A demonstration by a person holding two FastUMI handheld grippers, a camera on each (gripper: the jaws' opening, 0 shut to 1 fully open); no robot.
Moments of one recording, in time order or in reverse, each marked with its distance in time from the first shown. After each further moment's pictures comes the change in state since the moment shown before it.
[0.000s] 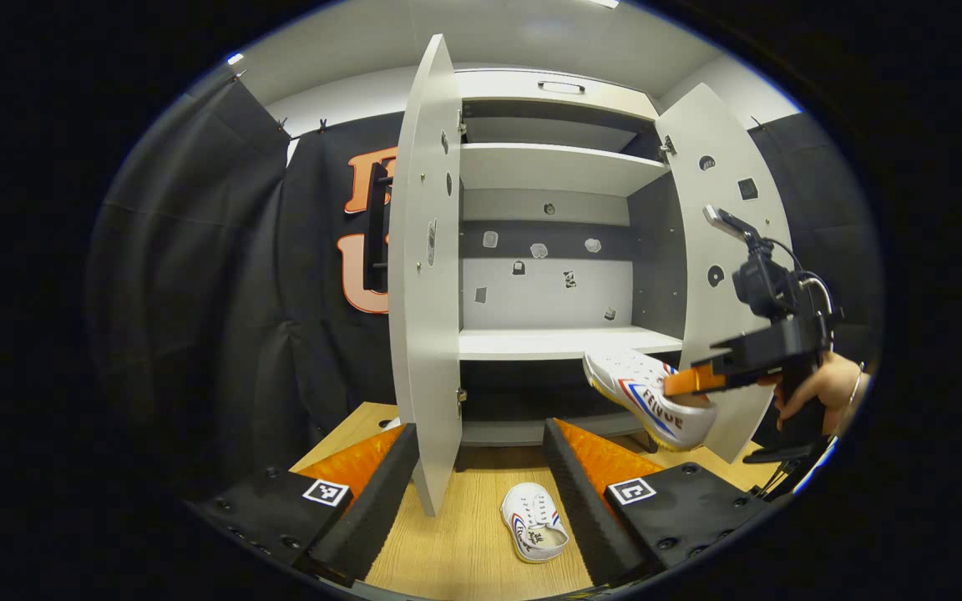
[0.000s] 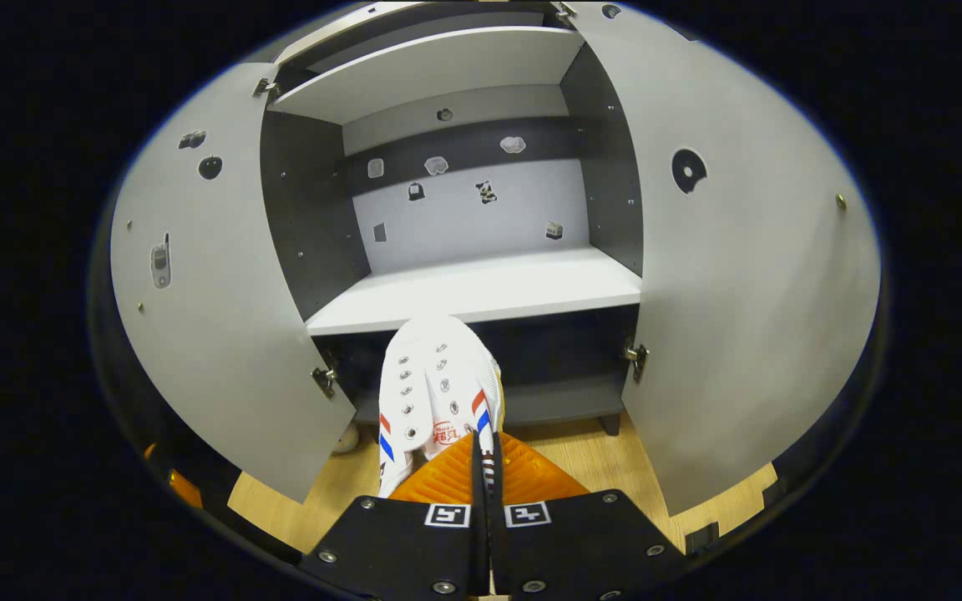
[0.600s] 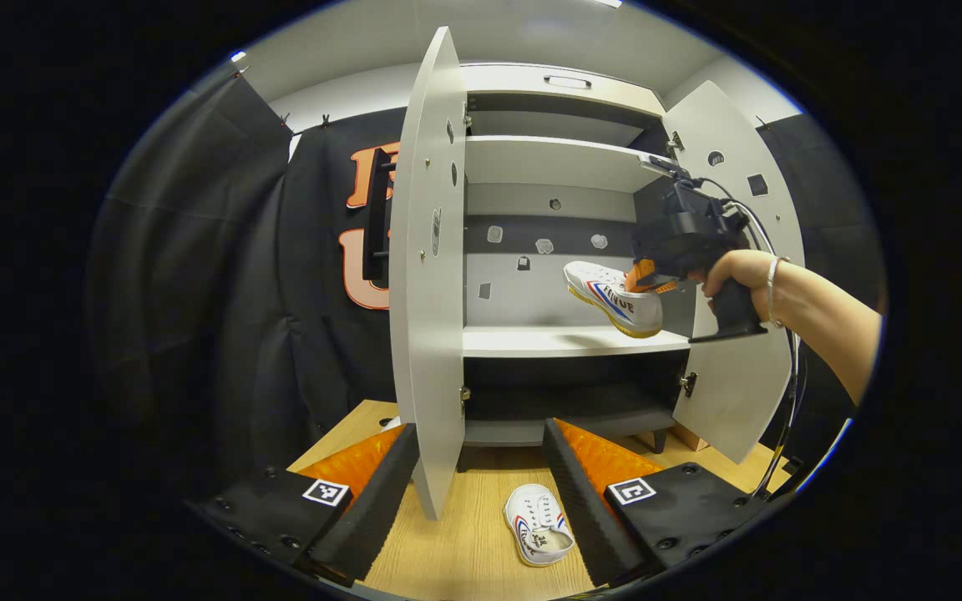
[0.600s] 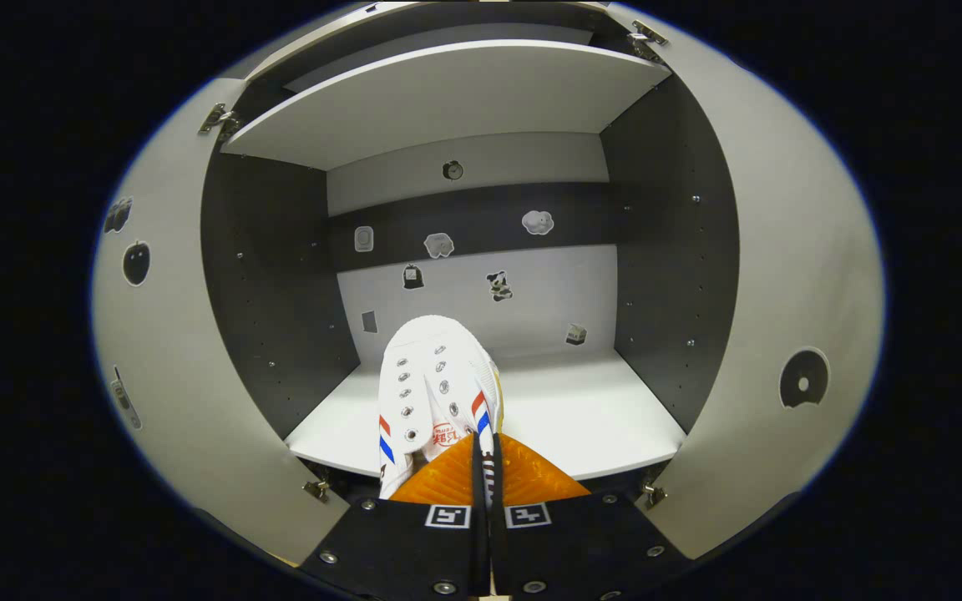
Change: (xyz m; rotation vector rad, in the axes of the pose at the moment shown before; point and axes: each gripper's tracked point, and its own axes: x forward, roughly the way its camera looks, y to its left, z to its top) left arm 0.017 0.007 -0.009 0.005 0.008 0.014; right arm 0.108 0.012 0.155 -0.056 -0.128 -0.044
